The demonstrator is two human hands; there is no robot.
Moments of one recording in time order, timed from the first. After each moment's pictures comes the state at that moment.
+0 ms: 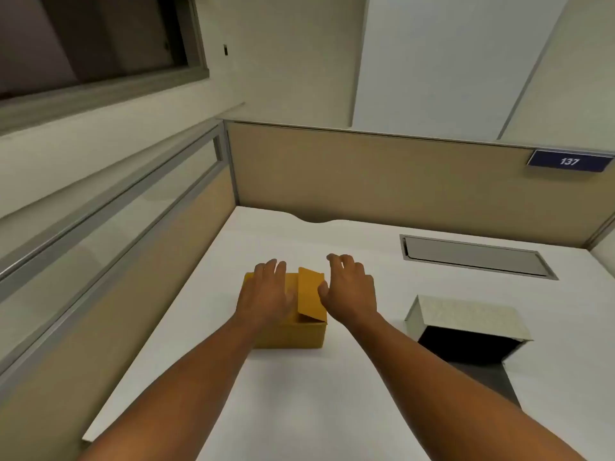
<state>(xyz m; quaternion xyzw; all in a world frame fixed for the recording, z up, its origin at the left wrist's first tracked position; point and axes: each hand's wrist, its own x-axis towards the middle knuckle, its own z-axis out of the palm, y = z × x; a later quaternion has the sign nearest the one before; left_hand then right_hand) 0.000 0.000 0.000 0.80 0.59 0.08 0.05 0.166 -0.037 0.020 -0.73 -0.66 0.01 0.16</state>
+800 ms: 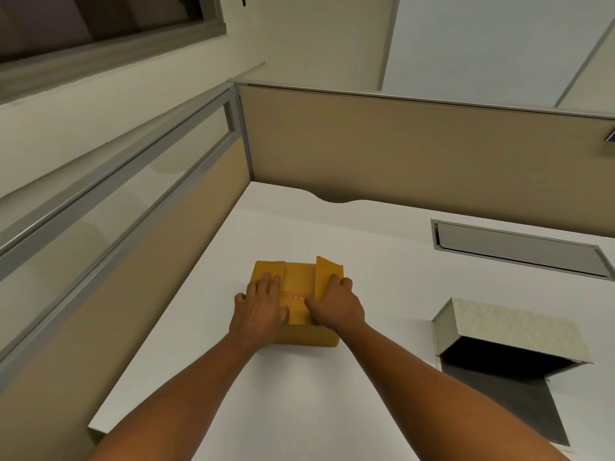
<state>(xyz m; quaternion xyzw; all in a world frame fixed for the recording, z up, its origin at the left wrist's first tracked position) -0.032 0.020 -0.076 0.77 0.63 -0.01 0.06 0.137 0.010 -0.047 -0.77 -0.56 0.29 0.12</state>
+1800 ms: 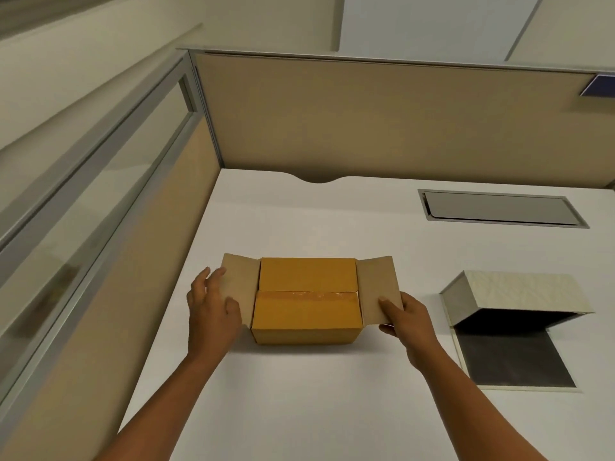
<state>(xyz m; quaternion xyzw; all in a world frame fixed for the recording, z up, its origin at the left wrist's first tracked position) -0.124 0.056 -0.075 0.65 0.65 0.30 0.24 0.190 -0.039 -0.079 -0.72 -0.27 0.43 0.46</state>
